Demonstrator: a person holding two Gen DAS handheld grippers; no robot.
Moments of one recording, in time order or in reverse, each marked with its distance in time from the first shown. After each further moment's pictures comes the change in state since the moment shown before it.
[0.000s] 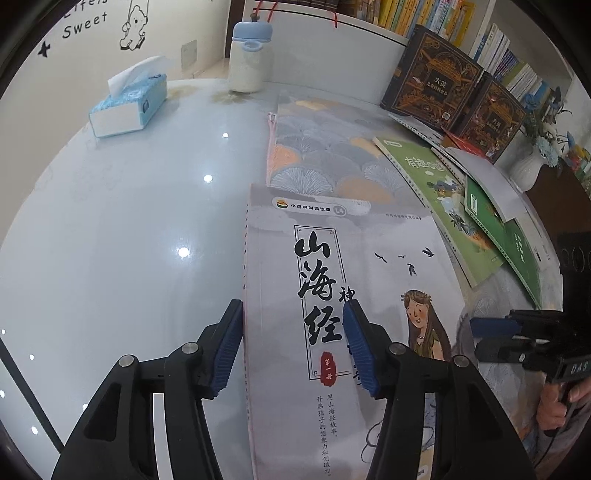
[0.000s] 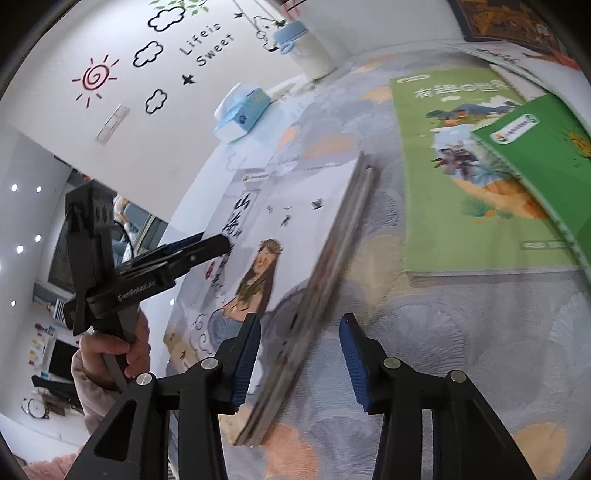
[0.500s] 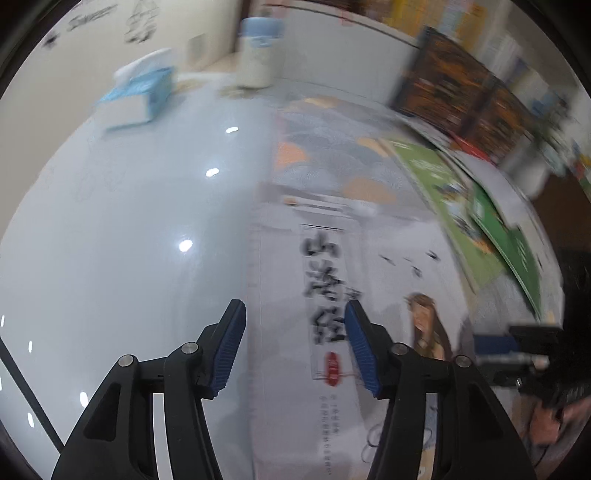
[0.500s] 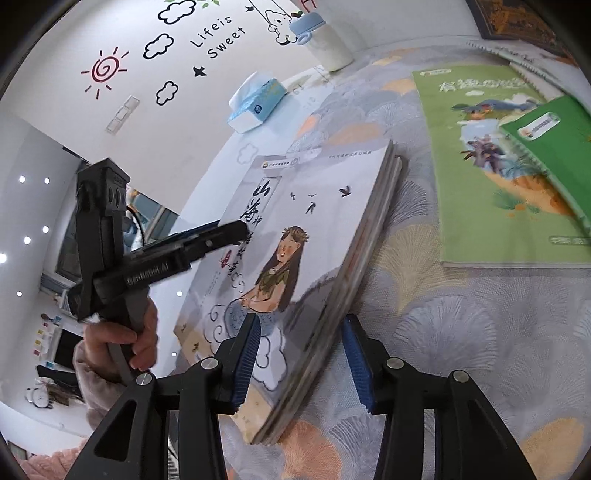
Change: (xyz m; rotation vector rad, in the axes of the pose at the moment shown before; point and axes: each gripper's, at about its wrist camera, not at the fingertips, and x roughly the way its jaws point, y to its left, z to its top) left arm 0.000 0.010 0.005 -0.072 0.014 0.046; right arm 0.006 0.012 -0.004 -0.031 0.013 0.008
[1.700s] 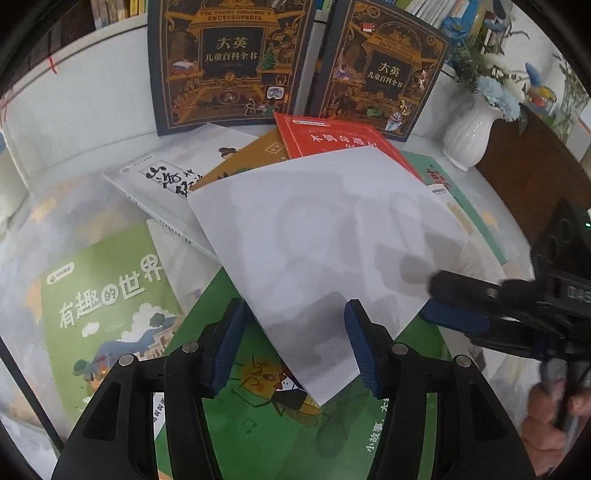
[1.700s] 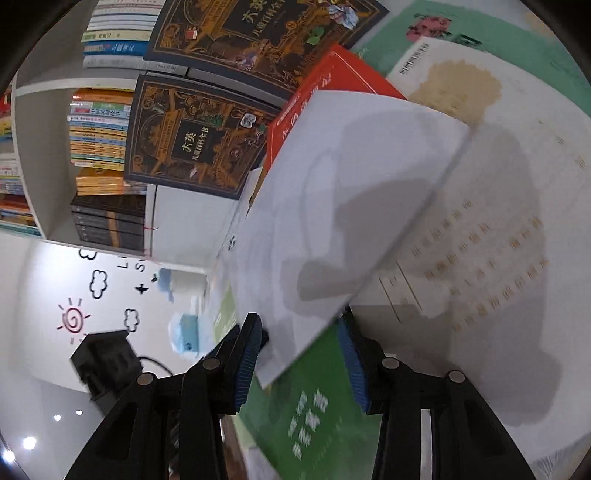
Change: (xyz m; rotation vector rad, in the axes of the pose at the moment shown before) left arm 0.114 -0.326 0.100 0.309 0.014 -0.203; right arm -0.202 -0.272 0.042 0.708 -0.438 0.017
